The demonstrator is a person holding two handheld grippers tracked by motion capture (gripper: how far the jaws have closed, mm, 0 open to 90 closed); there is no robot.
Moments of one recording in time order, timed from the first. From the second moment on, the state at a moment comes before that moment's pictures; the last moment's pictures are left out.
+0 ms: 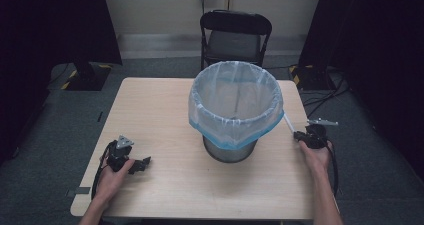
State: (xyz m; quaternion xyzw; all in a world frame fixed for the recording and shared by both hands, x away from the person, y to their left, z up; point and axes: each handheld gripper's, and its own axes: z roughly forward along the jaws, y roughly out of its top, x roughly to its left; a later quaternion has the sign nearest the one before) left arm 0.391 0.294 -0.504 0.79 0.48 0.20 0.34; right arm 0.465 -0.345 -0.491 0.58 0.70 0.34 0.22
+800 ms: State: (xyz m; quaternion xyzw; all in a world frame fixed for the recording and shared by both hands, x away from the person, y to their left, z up) left arm 0.391 0.294 -0.504 0.79 0.48 0.20 0.34; right arm 0.460 -0.338 -0.472 0.56 0.70 0.37 0.24
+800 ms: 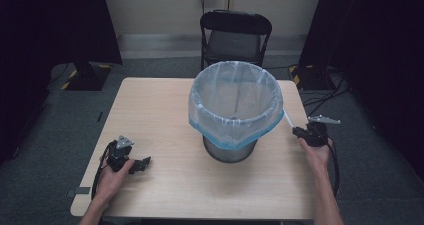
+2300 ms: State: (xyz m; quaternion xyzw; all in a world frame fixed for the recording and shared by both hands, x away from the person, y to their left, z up) left arm 0.391 0.294 -0.503 0.79 0.48 0.20 0.34; right arm 0.447 -0.333 -0.411 0.53 0.65 0.48 0.25
